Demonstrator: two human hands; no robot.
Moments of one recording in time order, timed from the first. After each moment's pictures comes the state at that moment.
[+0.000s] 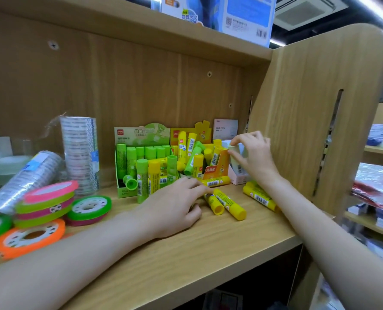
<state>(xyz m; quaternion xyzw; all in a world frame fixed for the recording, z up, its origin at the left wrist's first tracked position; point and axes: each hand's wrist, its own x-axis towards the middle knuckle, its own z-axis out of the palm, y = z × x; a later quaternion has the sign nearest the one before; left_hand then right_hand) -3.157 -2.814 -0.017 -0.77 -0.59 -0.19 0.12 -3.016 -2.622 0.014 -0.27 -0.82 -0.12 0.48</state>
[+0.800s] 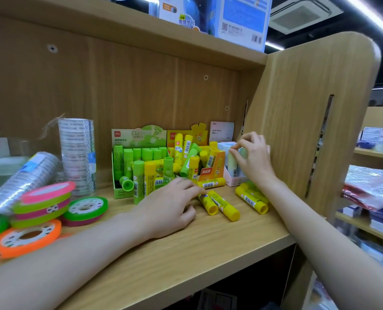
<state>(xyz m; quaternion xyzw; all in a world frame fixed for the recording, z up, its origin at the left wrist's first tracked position) -3.157 -2.815 -0.016 -0.77 -0.60 -0.19 0.13 -3.011 -2.617 0.015 -0.33 -0.80 -0.08 0.50</state>
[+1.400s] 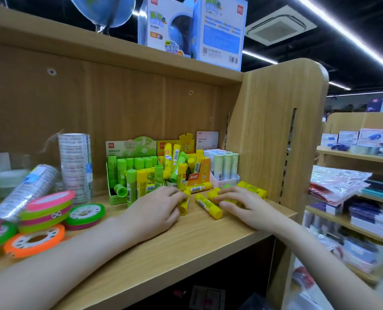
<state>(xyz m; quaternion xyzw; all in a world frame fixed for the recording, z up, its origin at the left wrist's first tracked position) -3.163 -2.824 -0.018 -0.75 -0.62 -0.13 0.18 -2.946 -2.710 -0.018 -0.26 -0.93 0.09 0.24</state>
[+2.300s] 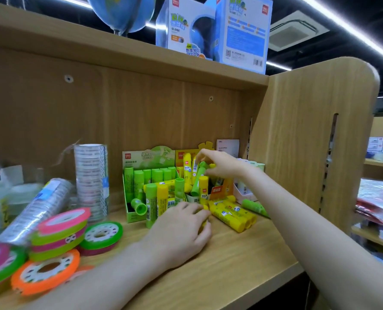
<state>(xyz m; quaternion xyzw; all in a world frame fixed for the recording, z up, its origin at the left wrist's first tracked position) -3.166 -2.812 -0.027 -0.73 -0.63 -0.17 0.18 -3.082 -2.637 0.064 -0.25 -0.95 0.01 0.19</state>
